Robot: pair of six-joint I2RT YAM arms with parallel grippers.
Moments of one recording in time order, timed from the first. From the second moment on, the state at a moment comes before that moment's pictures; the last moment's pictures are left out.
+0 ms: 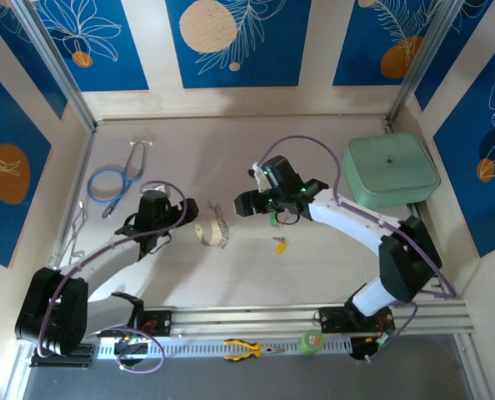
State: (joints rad) left arm -0.34 1.20 0.50 -0.02 0.02 -0.67; right arm 0.68 1.56 1.13 -0.44 -0.27 0.39
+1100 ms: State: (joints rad) left arm -0.53 1.84 1.15 -0.46 -0.16 -0.65; right arm 0.59 1.65 1.11 -0.44 -0.29 0.51
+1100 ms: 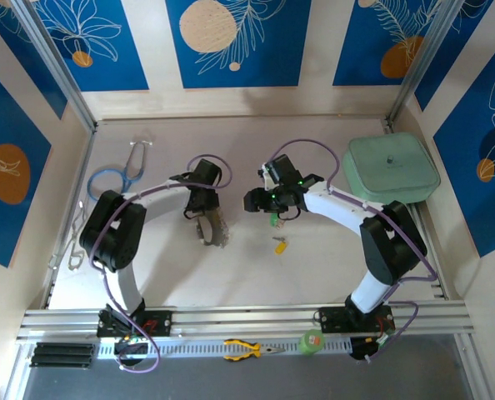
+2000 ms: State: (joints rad) left arm -0.55 1.71 1.05 -0.35 -0.19 -0.53; right arm 0.53 1.53 1.05 -0.42 -0.29 0.52
